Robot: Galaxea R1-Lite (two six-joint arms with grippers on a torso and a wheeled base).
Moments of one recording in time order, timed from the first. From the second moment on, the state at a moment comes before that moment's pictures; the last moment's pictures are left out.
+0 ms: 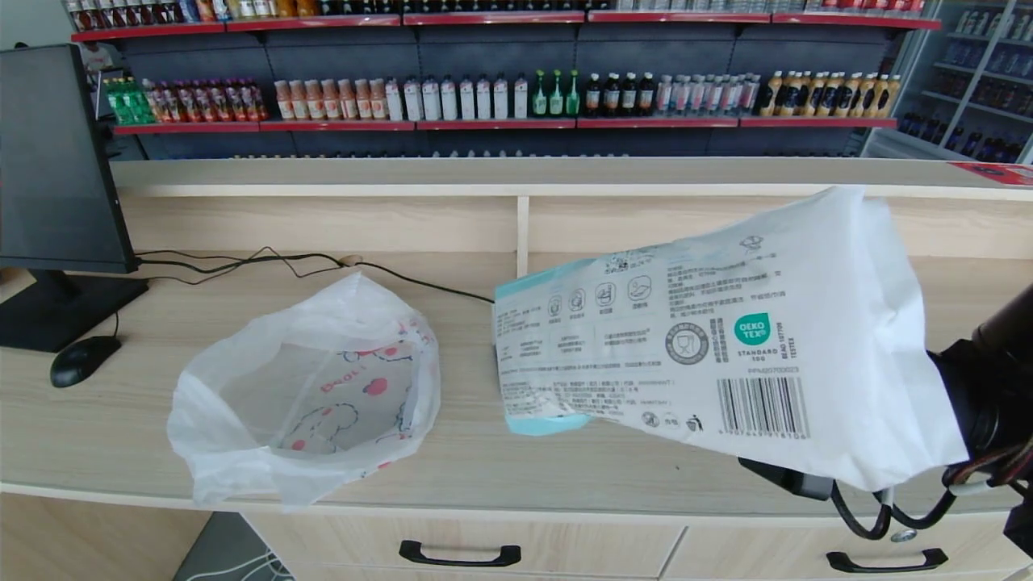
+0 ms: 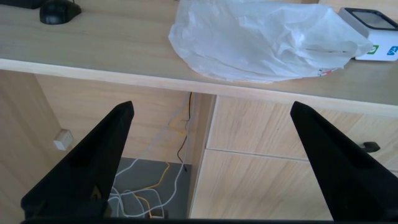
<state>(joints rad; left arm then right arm) 0.00 0.00 0.00 0.00 0.01 -0.03 0.58 1.55 -0.55 -1.30 0.83 2.40</state>
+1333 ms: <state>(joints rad) 0.00 0.00 0.00 0.00 0.00 -0.03 0.56 1.50 -0.42 -1.57 0.82 2.80</state>
